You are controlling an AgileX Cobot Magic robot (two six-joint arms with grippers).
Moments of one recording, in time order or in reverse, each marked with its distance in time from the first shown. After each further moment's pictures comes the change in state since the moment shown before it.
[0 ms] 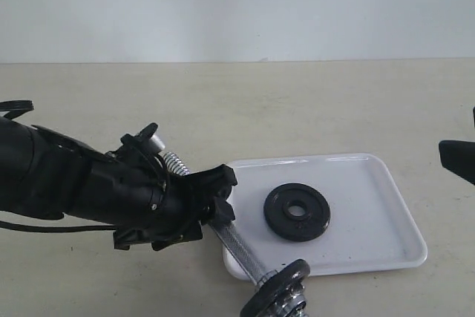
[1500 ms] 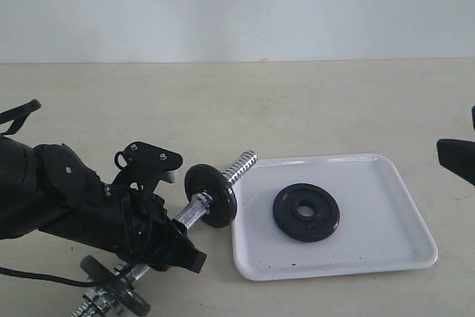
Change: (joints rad) left arm 0.000 0.006 0.055 0.755 -0.118 0.033; right arm 0.000 0.002 0.021 0.003 -0.041 -0.003
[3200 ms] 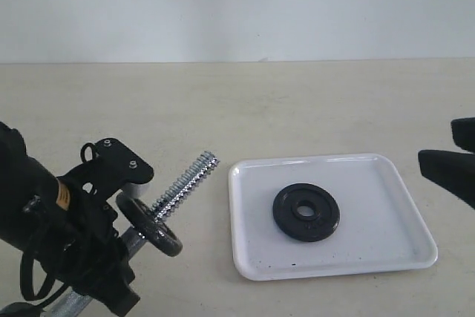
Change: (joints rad) left arm 0.000 -0.307 -0.001 0.847 0.469 -0.602; right arm 0.000 0.073 0.000 0.048 0.007 0.000
